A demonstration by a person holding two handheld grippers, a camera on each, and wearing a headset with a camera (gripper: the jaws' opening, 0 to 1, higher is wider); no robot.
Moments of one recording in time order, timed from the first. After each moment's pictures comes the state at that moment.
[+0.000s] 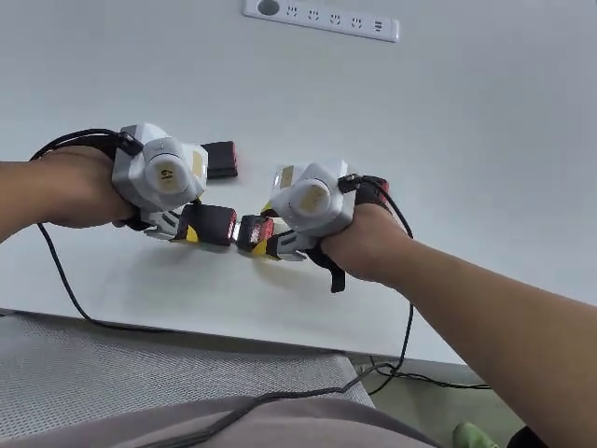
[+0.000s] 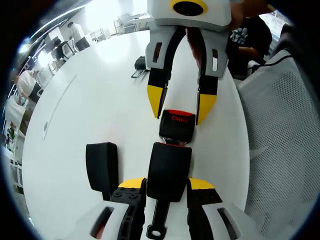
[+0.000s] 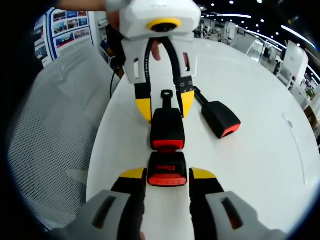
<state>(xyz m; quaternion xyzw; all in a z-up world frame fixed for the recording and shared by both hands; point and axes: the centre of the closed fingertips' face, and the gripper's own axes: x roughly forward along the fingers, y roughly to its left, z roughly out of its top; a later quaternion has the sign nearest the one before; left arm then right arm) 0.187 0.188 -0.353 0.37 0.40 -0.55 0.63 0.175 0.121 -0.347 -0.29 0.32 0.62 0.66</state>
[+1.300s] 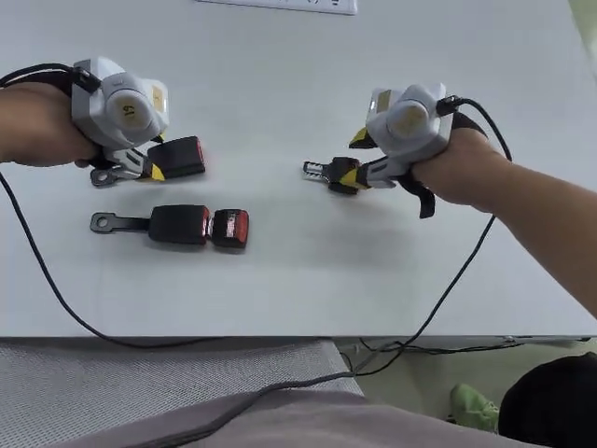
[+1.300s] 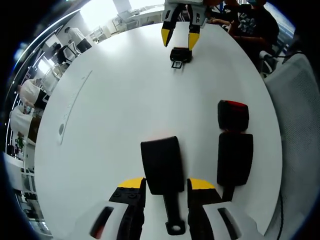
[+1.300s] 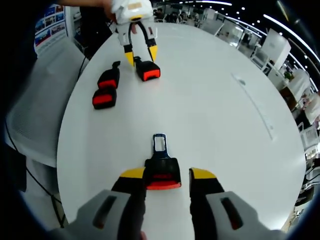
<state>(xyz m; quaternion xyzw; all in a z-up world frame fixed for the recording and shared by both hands) 0.278 0.205 -0.353 0.43 0.39 -0.52 0.63 0.263 -0.039 -0.338 -0.34 0.37 0.51 0.70</state>
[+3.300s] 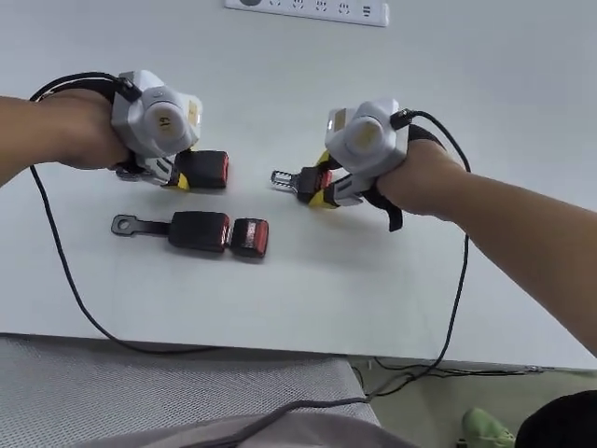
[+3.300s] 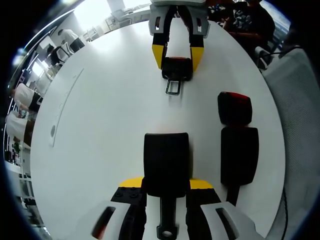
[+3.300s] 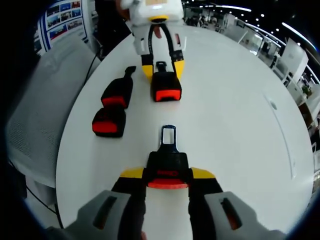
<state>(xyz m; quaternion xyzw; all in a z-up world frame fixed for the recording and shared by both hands) 0.273 0.203 -0.369 0.43 0.40 -0.53 0.61 0.254 0.056 -0.360 -0.34 0.35 0.59 0.64</state>
